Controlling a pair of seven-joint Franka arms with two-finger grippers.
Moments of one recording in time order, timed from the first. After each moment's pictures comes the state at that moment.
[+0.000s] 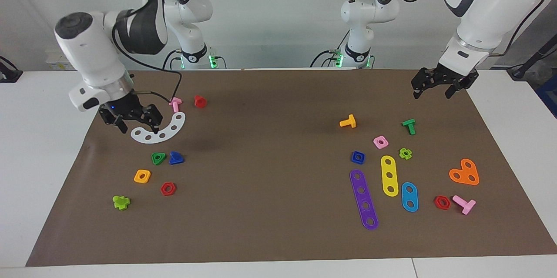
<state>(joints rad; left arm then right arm) 0.02 0.07 -0.08 -1.55 0.02 1.60 0.02 0.06 -0.01 -0.11 -1.62 -0.01 1.62 0.10</state>
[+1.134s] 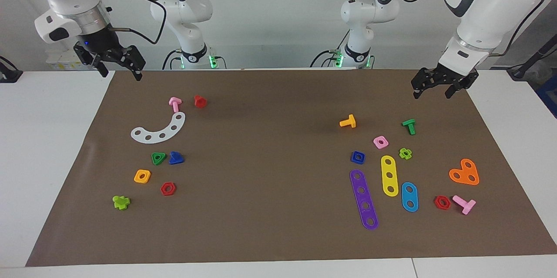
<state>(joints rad) 0.02 0.07 -0.08 -1.55 0.02 1.60 0.02 0.07 -0.03 -0.10 -1.56 -0.03 1.51 0.11</state>
